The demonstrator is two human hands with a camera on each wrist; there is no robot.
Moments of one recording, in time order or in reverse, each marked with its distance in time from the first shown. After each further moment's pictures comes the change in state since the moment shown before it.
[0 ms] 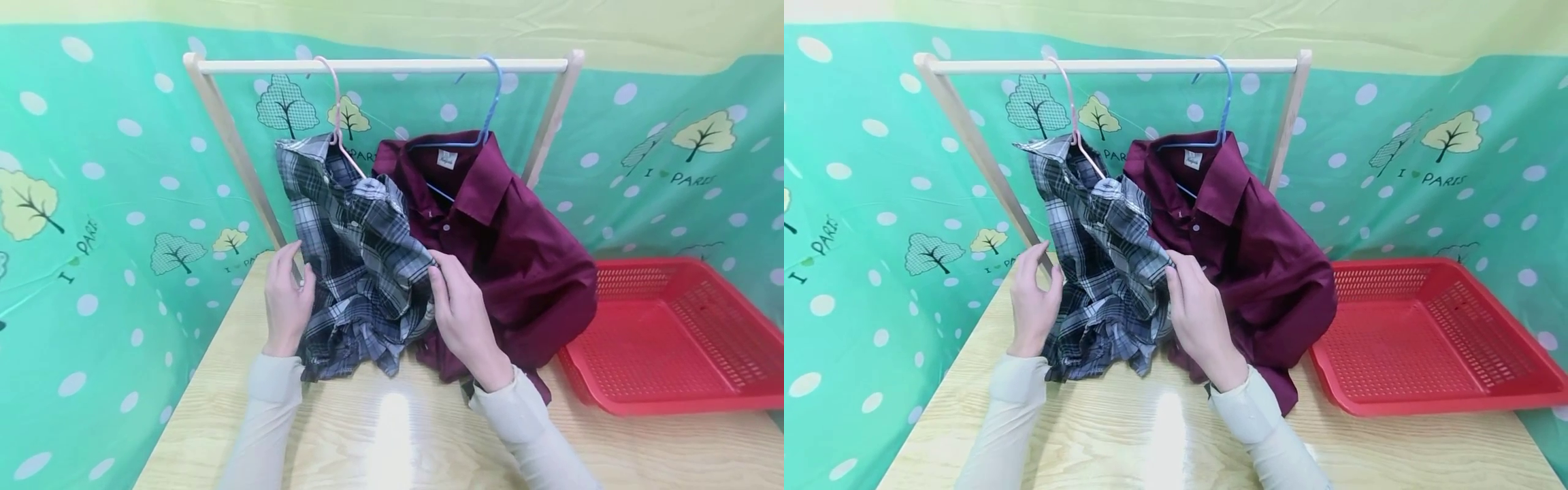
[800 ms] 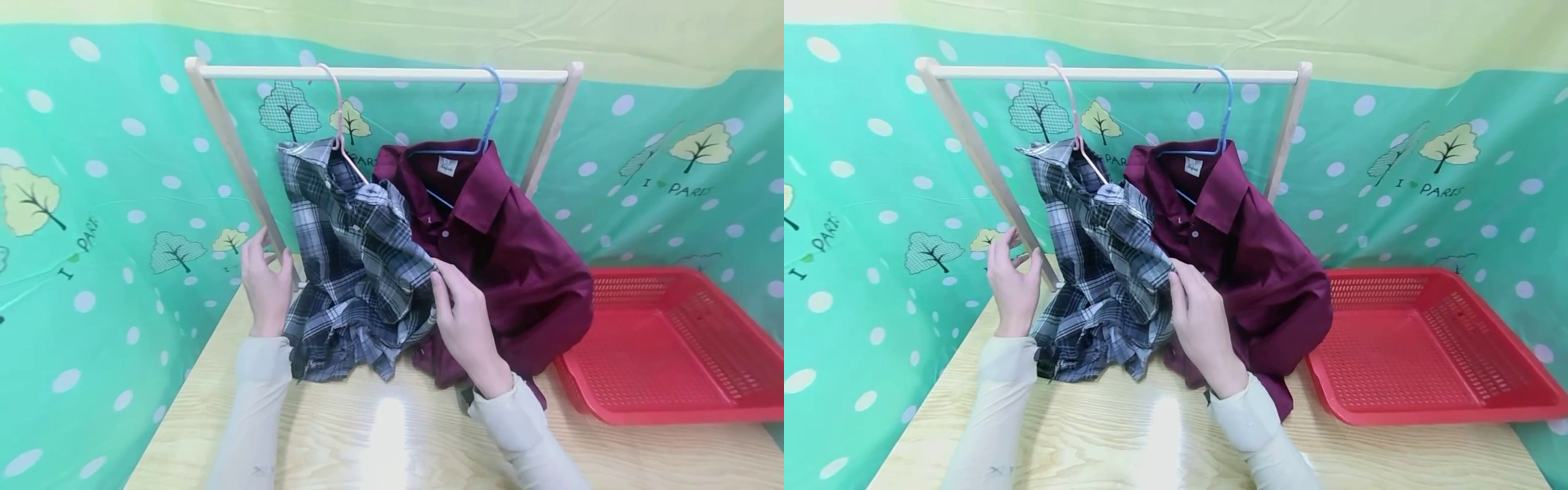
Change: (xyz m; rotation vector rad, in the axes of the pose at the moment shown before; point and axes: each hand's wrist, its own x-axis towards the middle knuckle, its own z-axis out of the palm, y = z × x) left_hand 0.027 -0.016 -0.009 0.007 0.098 -0.244; right_hand -0.003 0.005 -0.003 0.016 0.050 -0.035
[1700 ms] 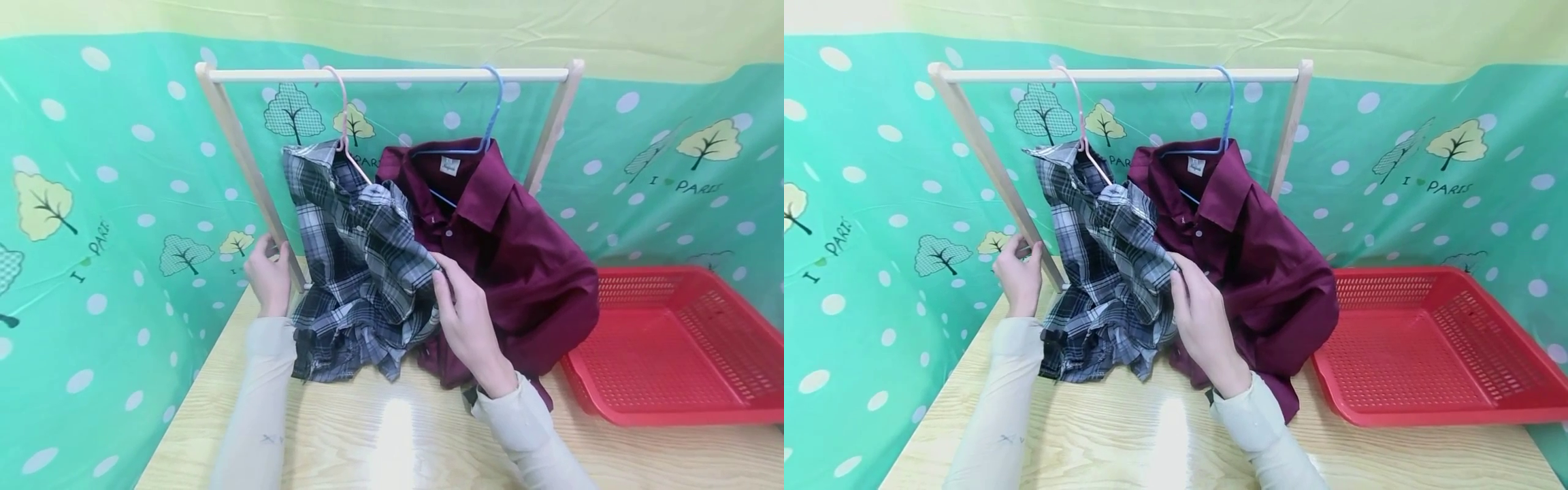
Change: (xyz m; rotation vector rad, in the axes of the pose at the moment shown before) left_hand 0.021 -0.026 0.014 0.058 -0.004 -0.186; right_hand 0.003 -0.006 -0.003 0.046 -0.046 0.073
